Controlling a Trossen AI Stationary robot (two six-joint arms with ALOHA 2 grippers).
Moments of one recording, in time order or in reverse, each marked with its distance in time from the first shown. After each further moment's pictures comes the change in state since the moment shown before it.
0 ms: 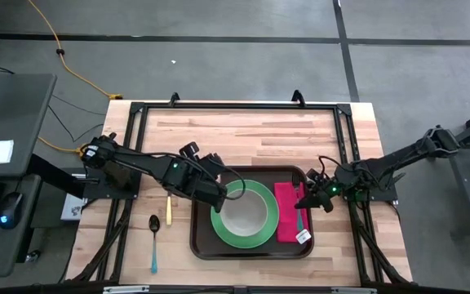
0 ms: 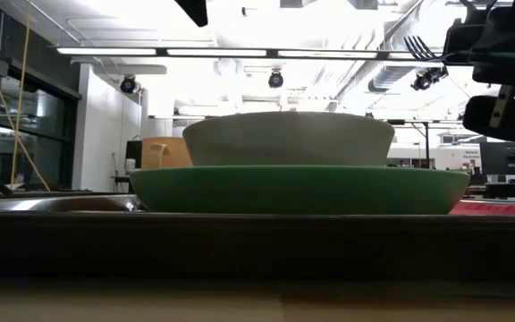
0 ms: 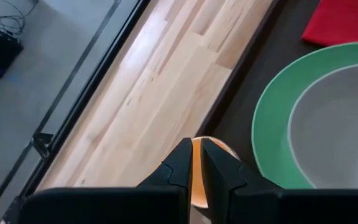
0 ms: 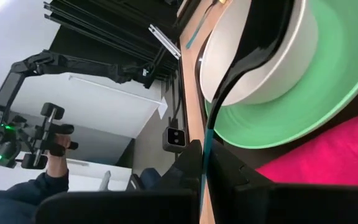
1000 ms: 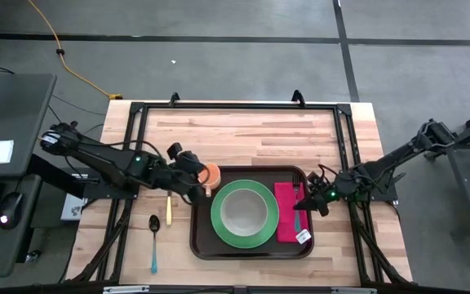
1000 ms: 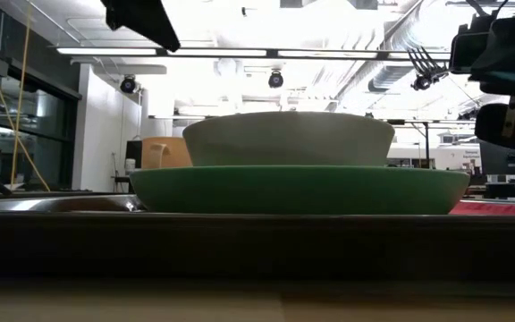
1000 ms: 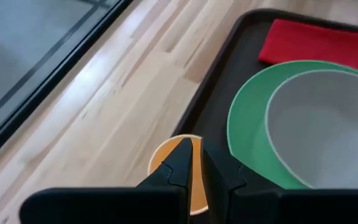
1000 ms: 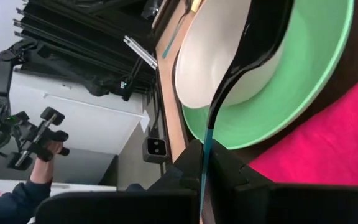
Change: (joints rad) left arm 0.000 -0.486 -0.705 0.654 0.064 0.172; right arm 0.130 0.058 -0.001 -0.004 0.219 0.073
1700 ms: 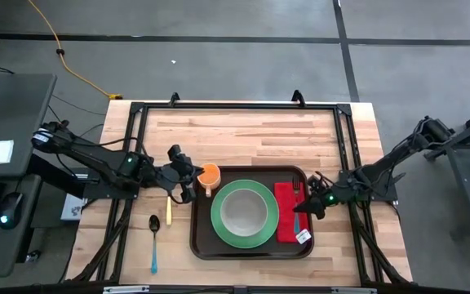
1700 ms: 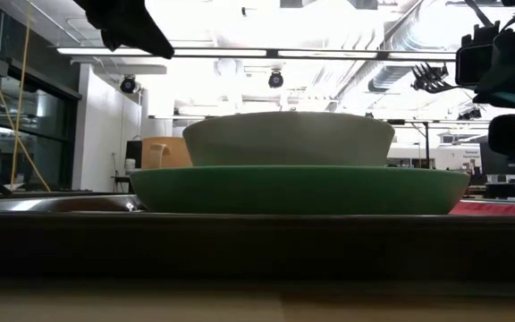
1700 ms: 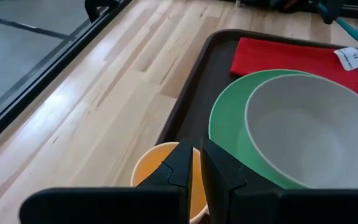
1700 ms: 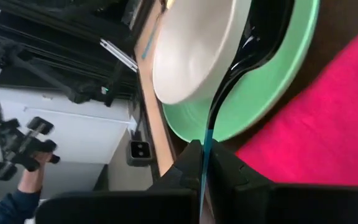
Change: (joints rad) left arm 0.000 -0.175 -0.272 0.332 0.053 0.168; right arm 0.078 0.077 0.000 -0.005 0.111 0.092
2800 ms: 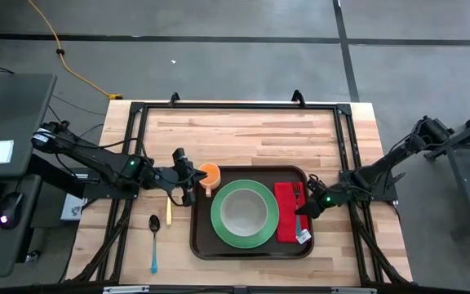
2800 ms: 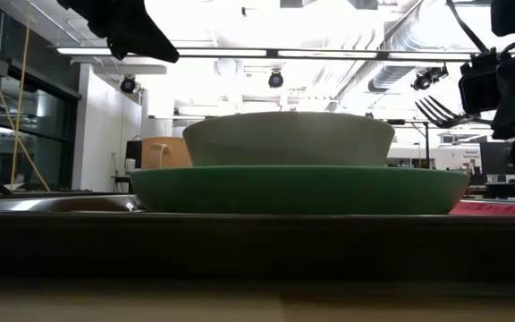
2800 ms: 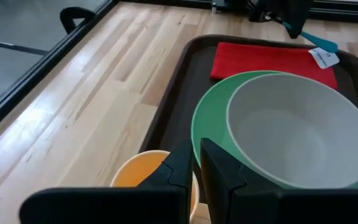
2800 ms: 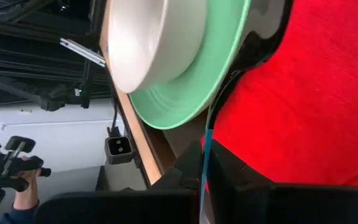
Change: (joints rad) left arm 0.000 -0.005 -0.086 0.169 0.056 0.088; right arm 0.004 0.072 0.000 -0.054 -0.032 0.180
